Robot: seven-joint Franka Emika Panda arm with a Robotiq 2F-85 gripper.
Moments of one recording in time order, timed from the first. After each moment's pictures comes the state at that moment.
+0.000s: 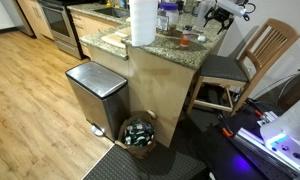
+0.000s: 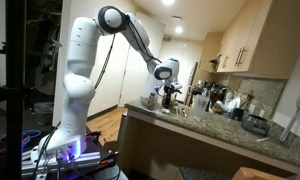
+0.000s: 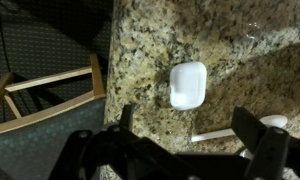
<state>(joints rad) -0.12 0.02 -0.11 -2.23 0.24 2.52 0.51</state>
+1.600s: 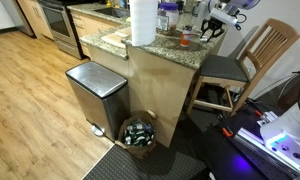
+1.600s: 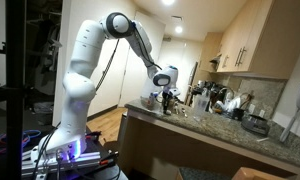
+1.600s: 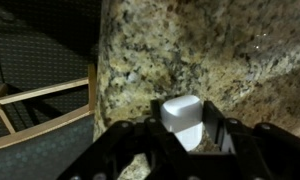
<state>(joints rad) -0.08 0.12 -0.11 -2.22 0.32 2.58 0.46</state>
